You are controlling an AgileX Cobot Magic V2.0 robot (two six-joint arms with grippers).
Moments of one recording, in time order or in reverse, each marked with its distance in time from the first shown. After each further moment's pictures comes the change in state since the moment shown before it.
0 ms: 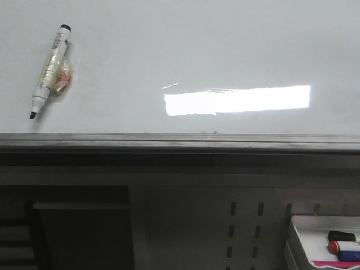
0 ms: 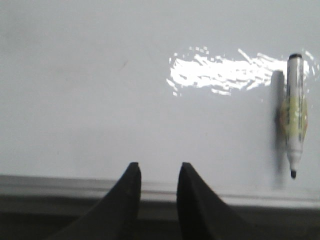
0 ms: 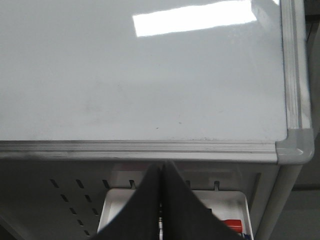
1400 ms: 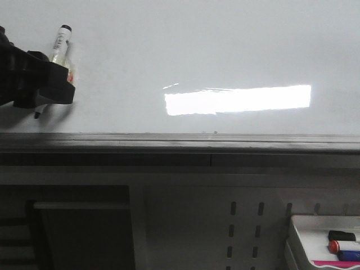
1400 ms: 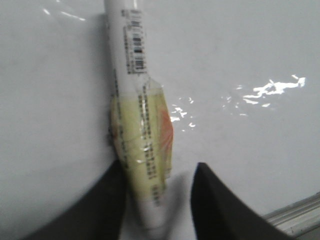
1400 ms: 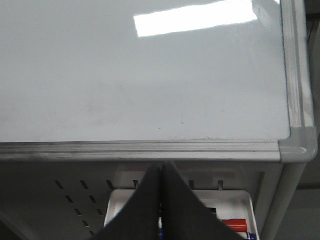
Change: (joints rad) left arm -0.458 1.093 -0.392 -0.071 -0.342 0.000; right arm 0.000 0.000 -0.003 0.022 0.000 0.000
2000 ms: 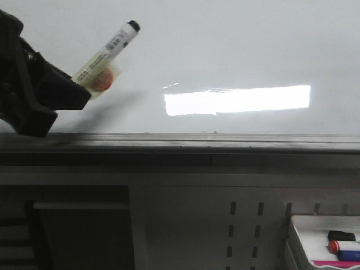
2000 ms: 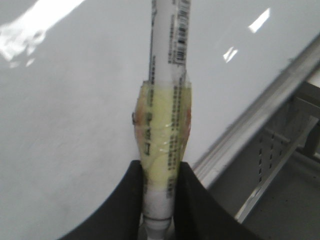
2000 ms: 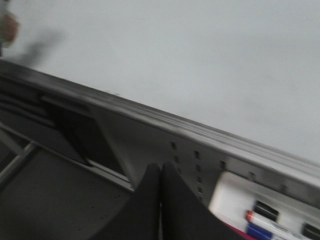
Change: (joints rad) left arm -0.104 -0.102 0.011 0.508 0.088 0.000; right arm 0.459 0.288 -0.194 0.025 0.047 -0.008
